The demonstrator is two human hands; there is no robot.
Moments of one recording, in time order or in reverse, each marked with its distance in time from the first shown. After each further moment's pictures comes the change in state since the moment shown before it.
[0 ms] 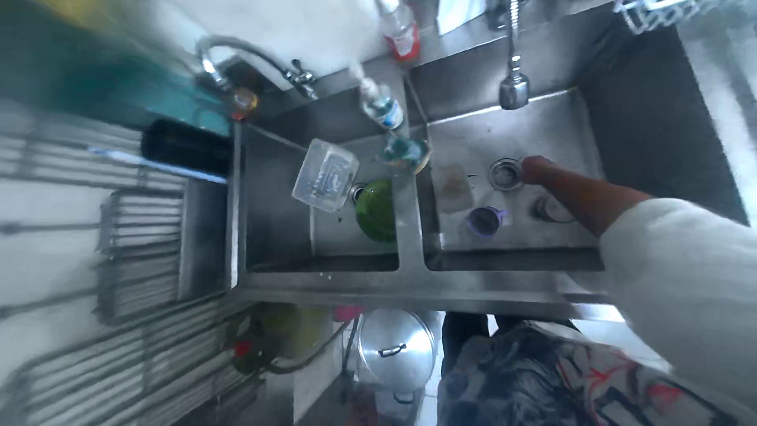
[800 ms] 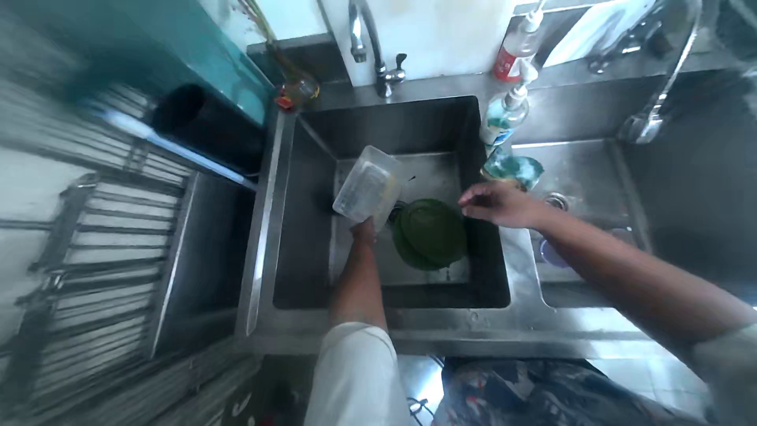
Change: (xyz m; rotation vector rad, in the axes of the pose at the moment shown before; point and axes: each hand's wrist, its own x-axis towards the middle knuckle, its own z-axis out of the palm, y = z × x) left_hand 0.511 0.187 0.093 -0.231 -0.427 -0.336; right_hand -0.203 -0.379 -0.029 0.416 0.009 -0.667
